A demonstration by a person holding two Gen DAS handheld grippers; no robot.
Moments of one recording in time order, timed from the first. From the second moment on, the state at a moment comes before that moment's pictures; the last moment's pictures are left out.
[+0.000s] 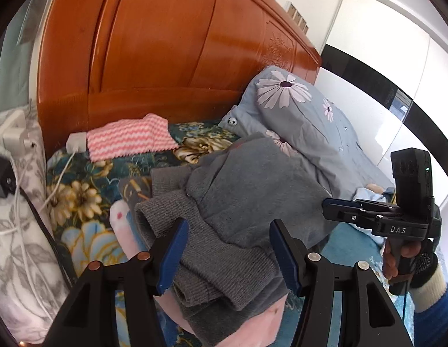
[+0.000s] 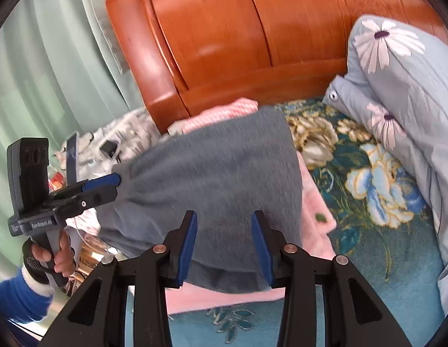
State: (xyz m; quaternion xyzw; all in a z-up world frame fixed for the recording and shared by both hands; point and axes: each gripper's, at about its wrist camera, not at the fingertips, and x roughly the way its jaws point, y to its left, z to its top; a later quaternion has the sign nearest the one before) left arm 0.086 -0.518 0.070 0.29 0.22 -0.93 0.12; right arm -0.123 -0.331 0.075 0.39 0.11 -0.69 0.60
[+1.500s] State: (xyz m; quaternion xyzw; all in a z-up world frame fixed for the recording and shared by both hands) left arm 0.119 -0.392 -0.016 0.30 0.23 -0.89 0.25; right arm -0.065 -0.283 -0.023 0.40 0.09 -0.75 0.51
